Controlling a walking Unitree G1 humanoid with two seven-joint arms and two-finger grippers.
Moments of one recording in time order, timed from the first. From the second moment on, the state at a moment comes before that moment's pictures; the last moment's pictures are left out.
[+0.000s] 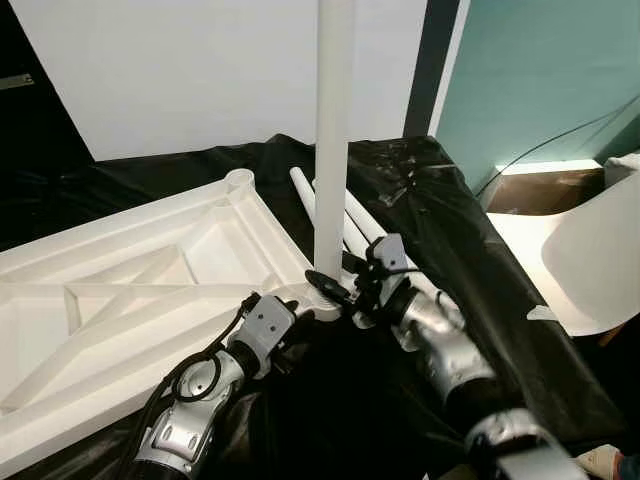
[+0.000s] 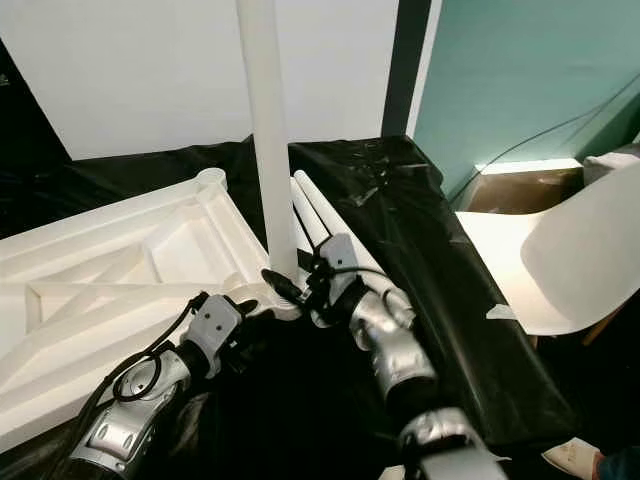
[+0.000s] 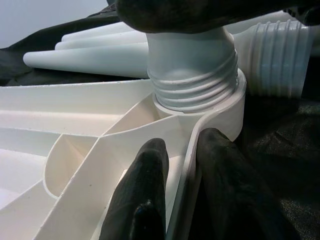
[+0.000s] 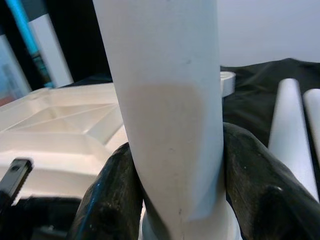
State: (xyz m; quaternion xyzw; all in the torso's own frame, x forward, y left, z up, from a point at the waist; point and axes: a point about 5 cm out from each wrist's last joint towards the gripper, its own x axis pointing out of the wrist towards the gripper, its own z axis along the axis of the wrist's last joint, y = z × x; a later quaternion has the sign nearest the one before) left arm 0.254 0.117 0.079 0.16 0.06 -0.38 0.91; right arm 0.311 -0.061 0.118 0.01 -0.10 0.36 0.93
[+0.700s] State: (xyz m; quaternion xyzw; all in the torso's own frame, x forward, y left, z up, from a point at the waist) left arm 0.251 0.107 0.080 0.16 0.05 -0.40 0.90; right arm 0.323 -0.073 0.134 -0.01 -0.05 0.46 0.89
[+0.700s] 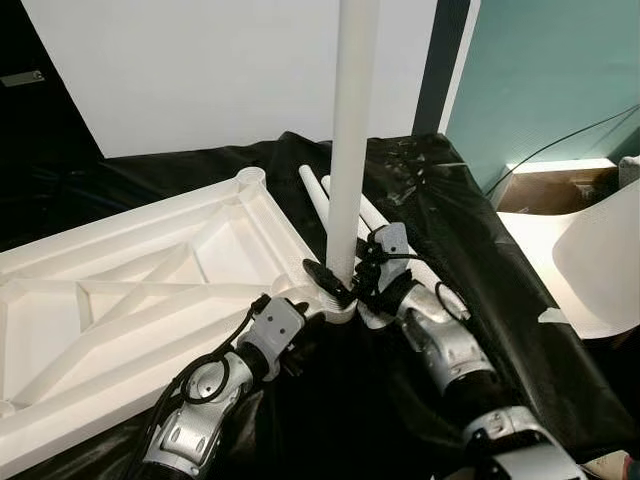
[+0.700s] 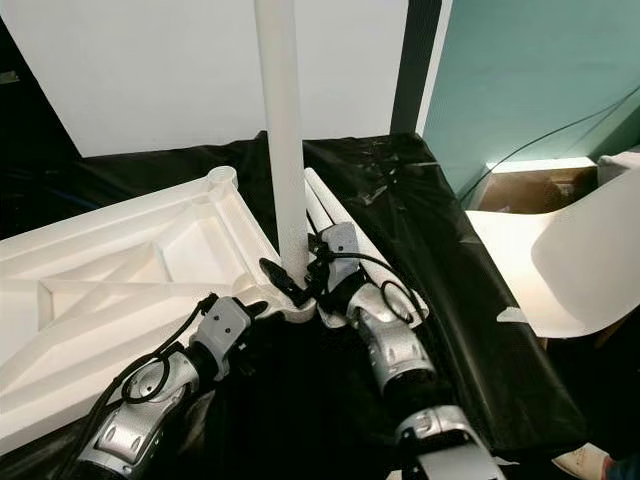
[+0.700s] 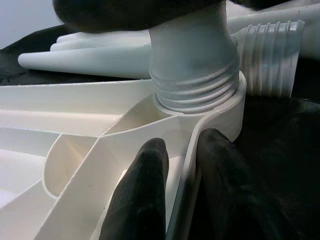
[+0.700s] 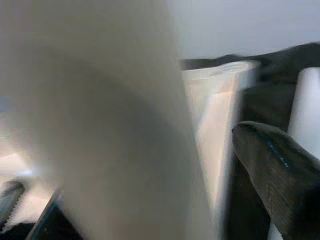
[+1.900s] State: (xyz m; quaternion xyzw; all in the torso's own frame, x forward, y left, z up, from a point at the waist) left arm 0.258 0.115 0.079 0.16 0.06 -0.38 0.91; right arm 0.313 -0.062 0.121 0.04 -0.10 0.34 0.94
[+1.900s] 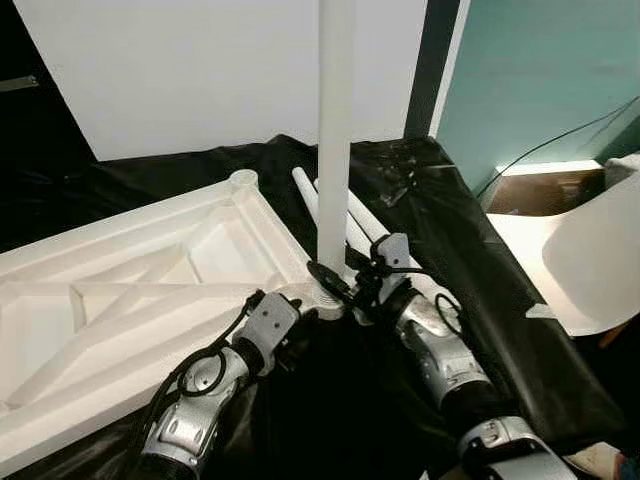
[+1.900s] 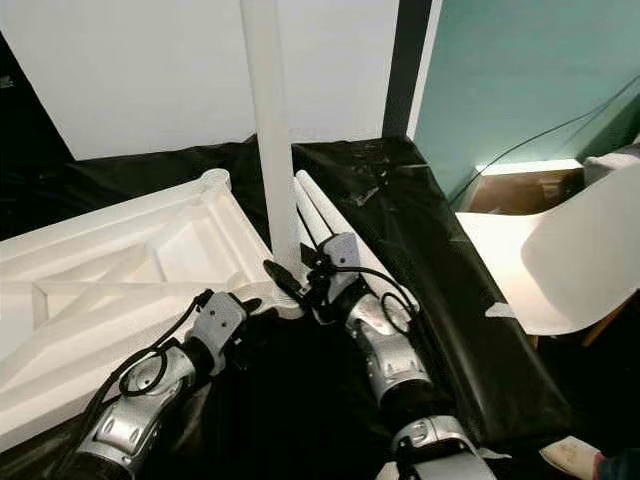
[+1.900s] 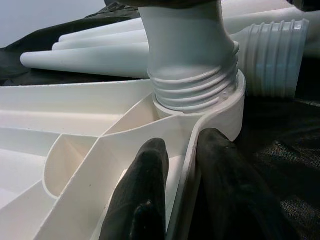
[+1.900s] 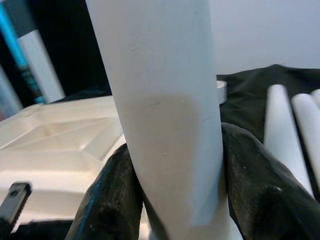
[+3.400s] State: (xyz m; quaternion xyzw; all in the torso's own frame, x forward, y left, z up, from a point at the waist) left arm 0.246 0.106 0.076 0.15 0.04 -0.38 0.91; right arm 0.309 -0.087 0.117 0.02 -0.10 0.40 0.91
